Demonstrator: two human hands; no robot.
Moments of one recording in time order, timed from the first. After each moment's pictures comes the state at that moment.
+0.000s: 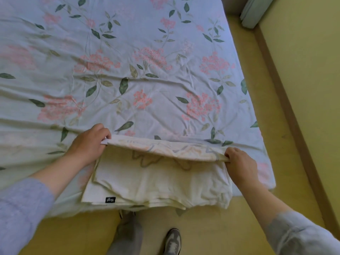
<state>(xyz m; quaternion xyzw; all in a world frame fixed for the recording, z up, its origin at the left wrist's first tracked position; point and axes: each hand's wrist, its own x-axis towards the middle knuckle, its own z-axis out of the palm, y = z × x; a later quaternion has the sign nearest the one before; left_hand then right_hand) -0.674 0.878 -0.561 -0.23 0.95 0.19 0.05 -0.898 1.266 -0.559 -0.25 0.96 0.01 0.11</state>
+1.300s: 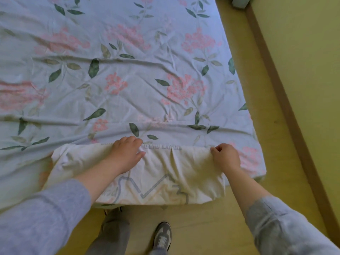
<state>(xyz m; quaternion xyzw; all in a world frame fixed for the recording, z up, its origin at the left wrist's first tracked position) -0.708 1.044 -0.631 -0.19 0.95 0.17 0.19 -0.881 1.310 -0.609 0.02 0.95 -0.17 0.27</state>
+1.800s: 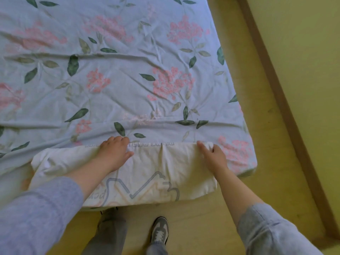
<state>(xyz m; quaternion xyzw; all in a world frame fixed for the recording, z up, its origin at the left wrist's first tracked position) -0.739 1.055 -0.652 -0.21 0.94 0.11 0.25 -0.884 1.334 -0.628 0.16 0.87 -0.34 0.32</state>
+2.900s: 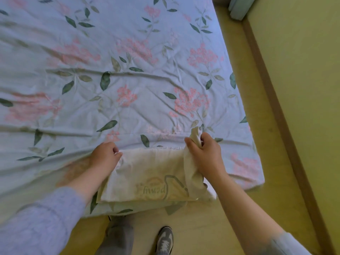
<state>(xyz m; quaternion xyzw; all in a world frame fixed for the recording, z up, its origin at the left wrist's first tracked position) -0.702 0.996 -0.613 -0.41 0.86 0.28 0.13 -0.843 1.242 -0.525 -0.07 0.88 -0.42 0.21</state>
